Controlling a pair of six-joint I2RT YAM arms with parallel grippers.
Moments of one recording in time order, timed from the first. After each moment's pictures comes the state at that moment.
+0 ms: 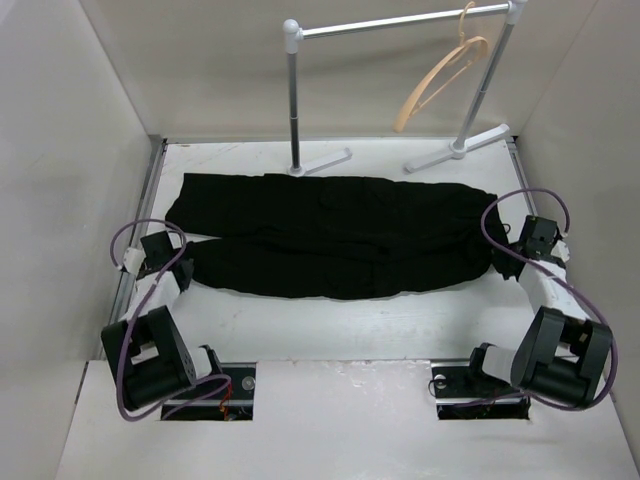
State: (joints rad) left arm 0.36 1.25 0.52 -0.22 -0.15 -0.97; right arm -0.36 1.24 0.65 -0.33 0.07 0.95
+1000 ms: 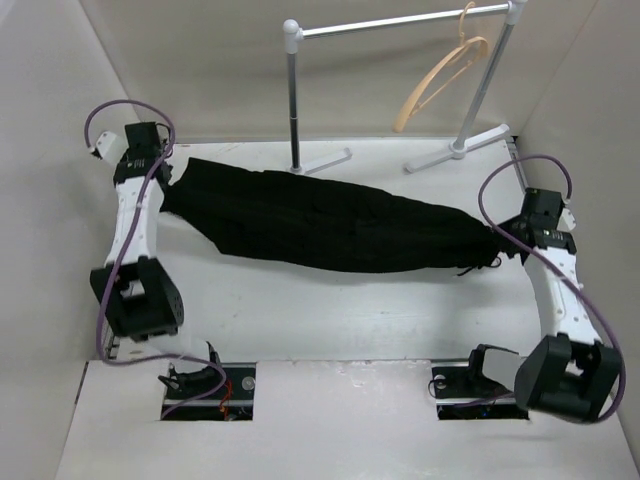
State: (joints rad) left arm 0.20 1.58 1.49 -0.65 -0.43 -0.82; right arm -0.24 1.13 0.91 -0.62 0.12 0.89
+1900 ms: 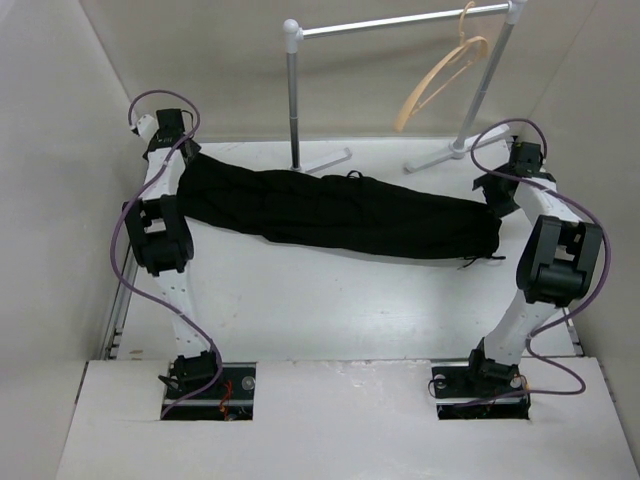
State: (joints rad) left arm 0.16 2.24 1.99 -0.51 -0.33 -0.74; right arm -0.24 1.86 1.40 -0.49 0.05 0.90
